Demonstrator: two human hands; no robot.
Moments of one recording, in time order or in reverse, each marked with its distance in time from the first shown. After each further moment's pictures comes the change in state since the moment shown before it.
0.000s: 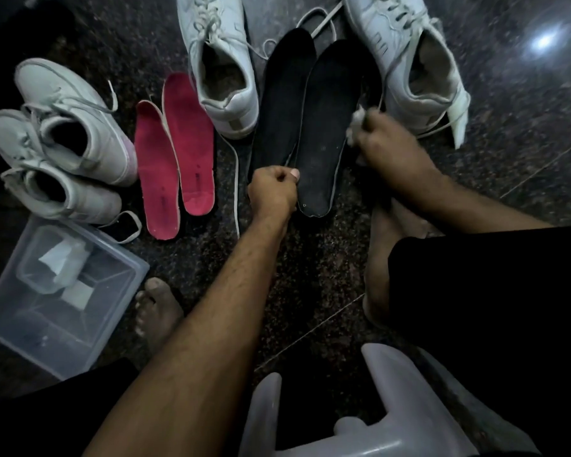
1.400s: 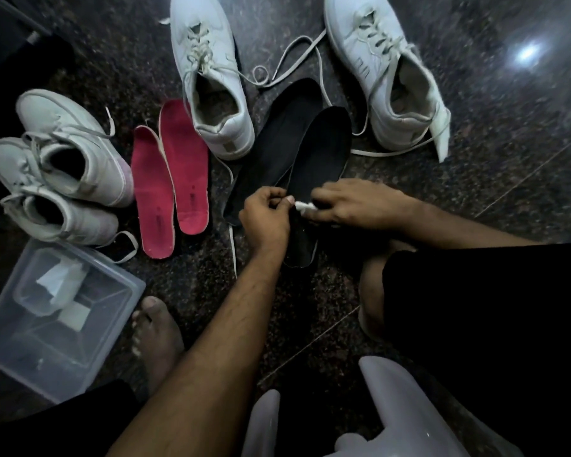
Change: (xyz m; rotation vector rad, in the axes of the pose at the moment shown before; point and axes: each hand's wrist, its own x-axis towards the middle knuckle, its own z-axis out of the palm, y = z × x) left_hand -0.023 -0.006 -0.002 0.018 0.109 0.175; right_hand -0.018 -0.026 -0.004 0.117 -0.115 -0.475
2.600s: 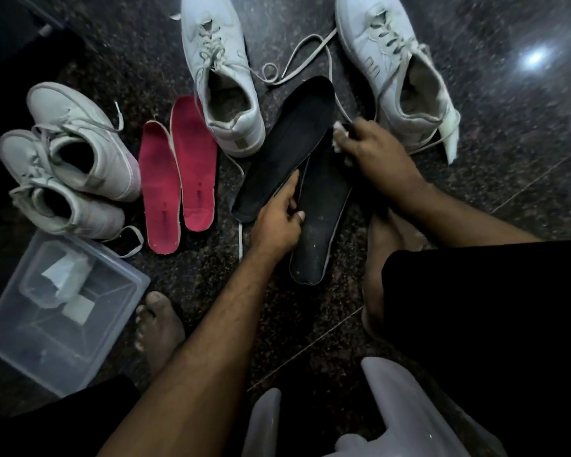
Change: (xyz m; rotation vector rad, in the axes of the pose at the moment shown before) left_hand 0.000 -0.015 -0.013 0.151 -0.410 0.170; right_hand 0.015 0.041 -0.005 -0.108 0.282 0.535
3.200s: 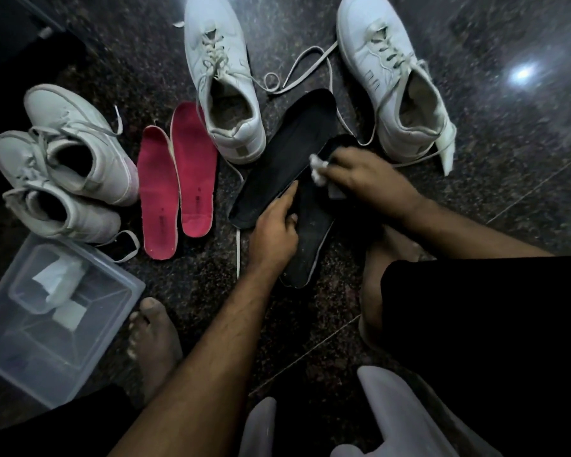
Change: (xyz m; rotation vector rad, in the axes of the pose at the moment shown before) left_hand -0.002 -0.002 0.003 0.011 0.103 0.128; right_hand -0.005 -0.012 -0.005 0.109 -0.029 -0.339
